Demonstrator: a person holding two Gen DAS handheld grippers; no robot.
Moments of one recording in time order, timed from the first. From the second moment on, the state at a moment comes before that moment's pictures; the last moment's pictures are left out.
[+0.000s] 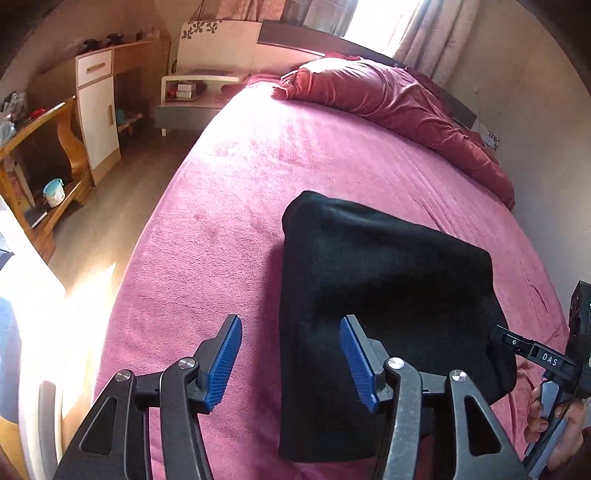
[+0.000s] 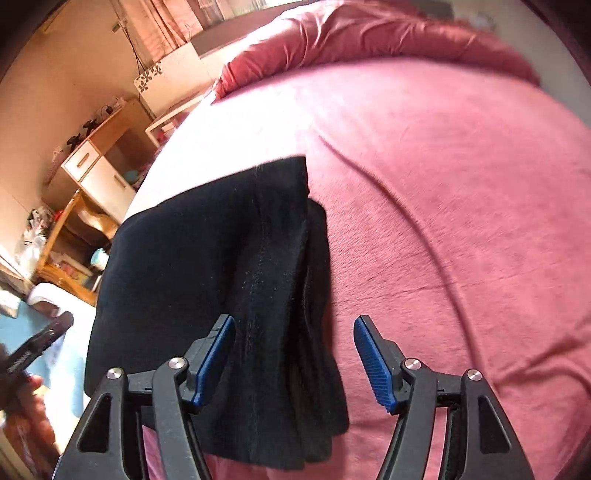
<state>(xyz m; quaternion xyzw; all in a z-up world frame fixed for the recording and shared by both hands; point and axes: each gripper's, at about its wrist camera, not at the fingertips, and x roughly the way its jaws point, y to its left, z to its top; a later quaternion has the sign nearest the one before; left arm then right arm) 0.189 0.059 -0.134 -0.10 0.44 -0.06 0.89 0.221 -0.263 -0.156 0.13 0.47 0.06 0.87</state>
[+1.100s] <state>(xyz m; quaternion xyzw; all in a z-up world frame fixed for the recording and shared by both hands) 0.043 0.039 -0.079 -0.04 0.33 -0.01 0.94 0.077 -0.182 -0.083 0.03 0.37 -0.02 0.93</state>
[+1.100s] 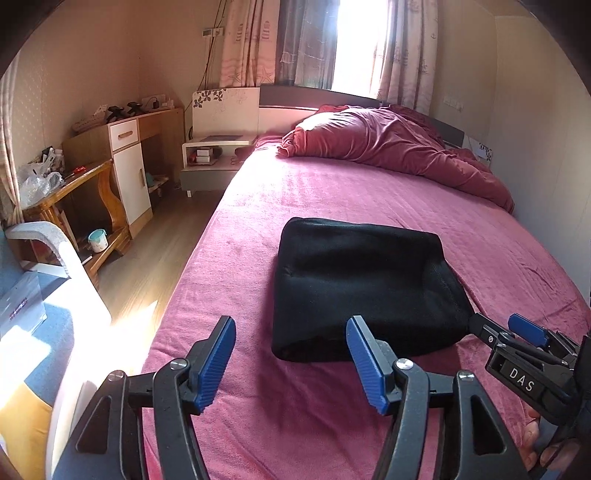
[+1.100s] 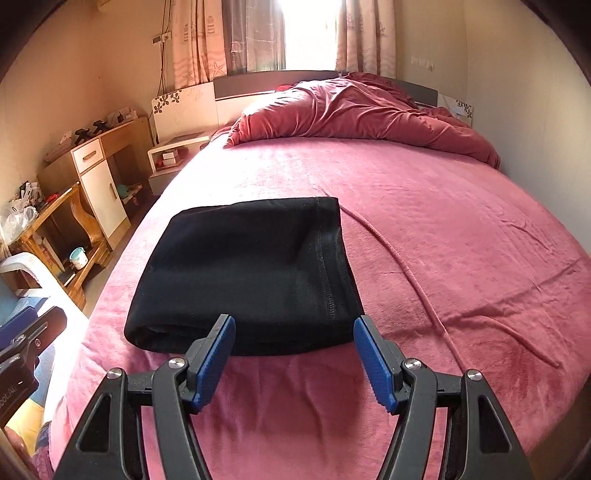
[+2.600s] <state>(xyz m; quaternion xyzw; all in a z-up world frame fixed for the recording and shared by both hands) 0.027 0.037 -0.069 -0.02 0.31 0.04 0.95 0.064 -0.173 -0.079 0.02 0.35 -0.02 0.93</state>
